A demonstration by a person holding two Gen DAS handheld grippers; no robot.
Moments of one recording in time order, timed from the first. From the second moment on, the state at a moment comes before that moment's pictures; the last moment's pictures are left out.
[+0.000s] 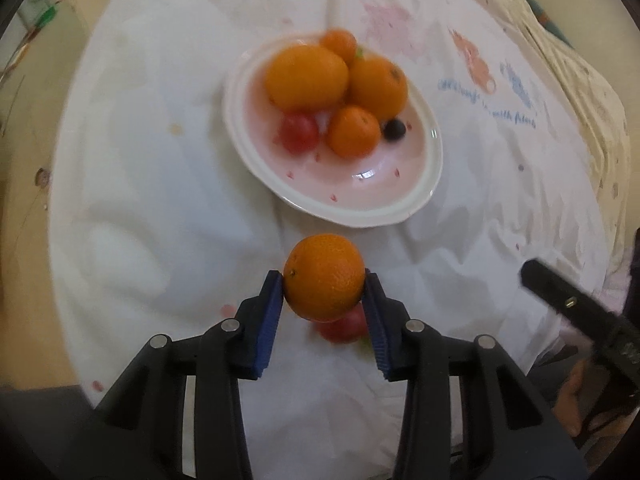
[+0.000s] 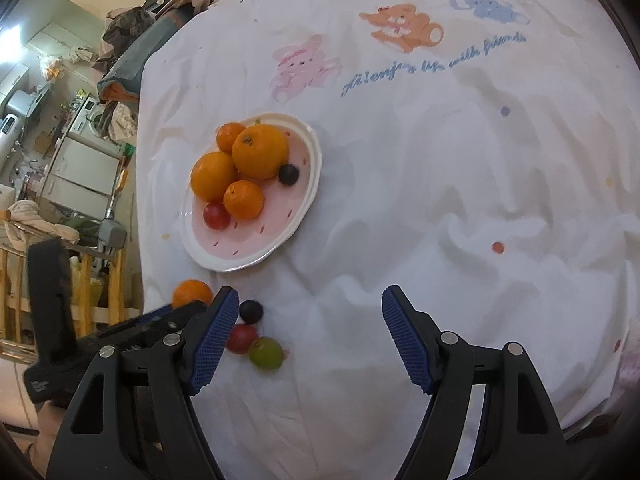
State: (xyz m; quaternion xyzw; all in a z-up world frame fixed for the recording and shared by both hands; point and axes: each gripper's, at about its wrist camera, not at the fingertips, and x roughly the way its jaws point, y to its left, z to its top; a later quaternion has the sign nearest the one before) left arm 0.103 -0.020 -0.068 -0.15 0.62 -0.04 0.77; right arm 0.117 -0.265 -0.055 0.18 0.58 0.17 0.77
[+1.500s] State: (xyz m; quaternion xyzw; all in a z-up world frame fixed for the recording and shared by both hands) left arm 0.103 0.026 -0.043 -0.15 0.56 0.05 0.81; right arm 0.139 -0.219 -0.063 0.18 0.60 0.25 0.74
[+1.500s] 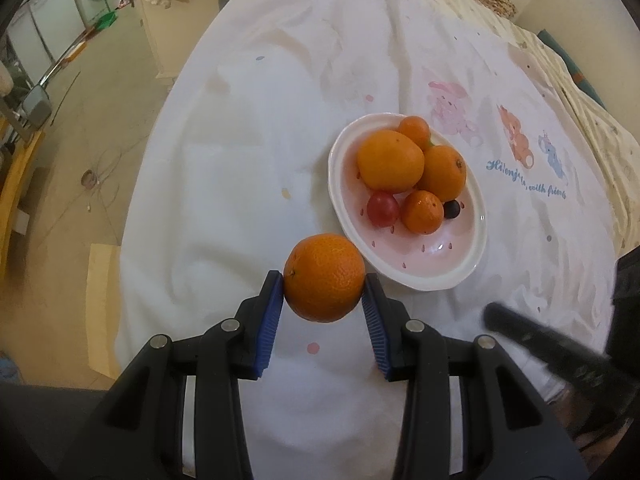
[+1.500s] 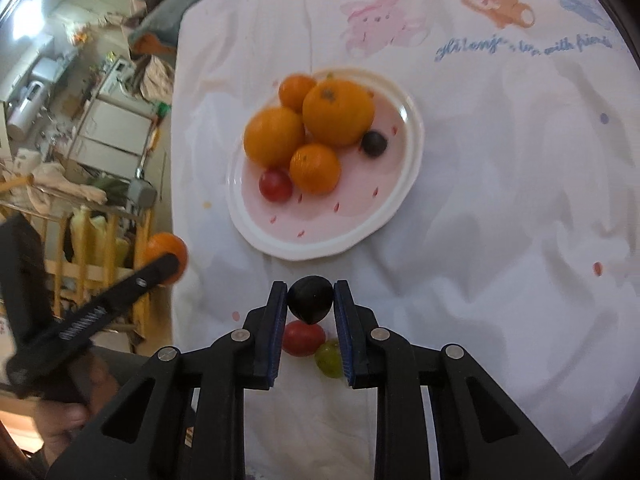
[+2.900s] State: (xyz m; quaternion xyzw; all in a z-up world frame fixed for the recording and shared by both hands) left arm 0.167 -0.047 -0.093 -0.05 0.60 -0.02 0.80; right arm 0.267 -0.234 -0.111 0.24 0.59 0.25 0.73
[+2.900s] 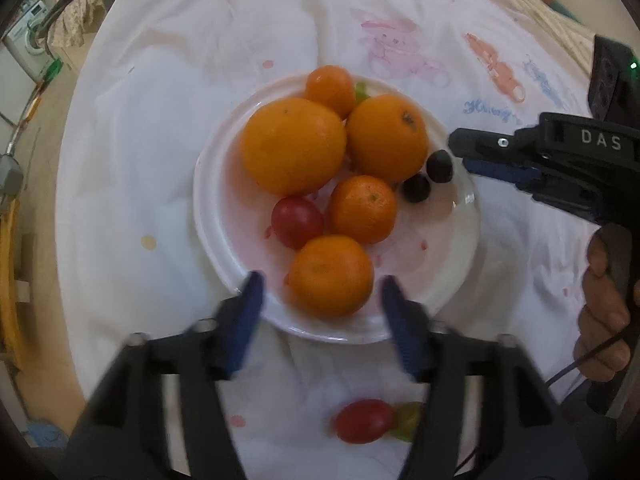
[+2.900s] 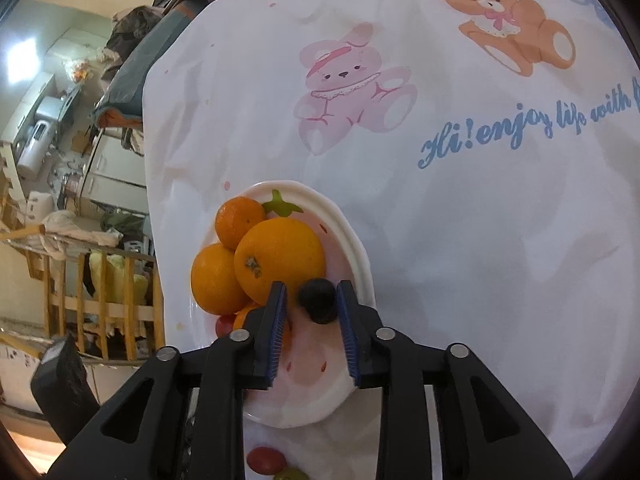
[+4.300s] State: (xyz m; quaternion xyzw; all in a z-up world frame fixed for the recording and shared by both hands) left arm 0.105 -0.002 -0.033 -0.10 0.53 0.01 0.84; right arm 0.150 -0.264 -0.072 0.24 0.57 0.22 0.76
